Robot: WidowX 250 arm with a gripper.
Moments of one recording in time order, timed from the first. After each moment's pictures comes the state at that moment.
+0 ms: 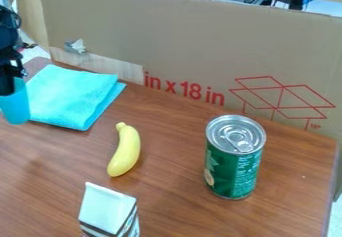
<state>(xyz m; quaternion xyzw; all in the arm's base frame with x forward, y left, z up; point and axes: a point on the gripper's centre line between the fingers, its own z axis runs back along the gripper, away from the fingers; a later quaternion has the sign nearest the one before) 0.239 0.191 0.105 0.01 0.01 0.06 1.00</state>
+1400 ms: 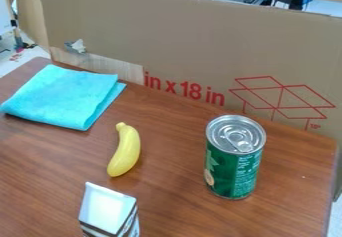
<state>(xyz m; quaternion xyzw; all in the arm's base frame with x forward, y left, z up) 0.217 0.254 0.054 0.02 0.12 0.09 0.99</state>
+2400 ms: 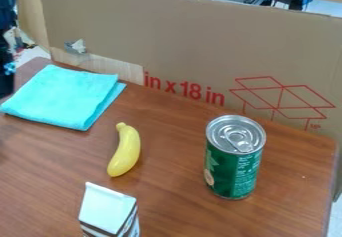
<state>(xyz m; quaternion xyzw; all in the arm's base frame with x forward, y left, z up) 0.194 0.127 0.158 0.05 0.01 -0.03 1.00</state>
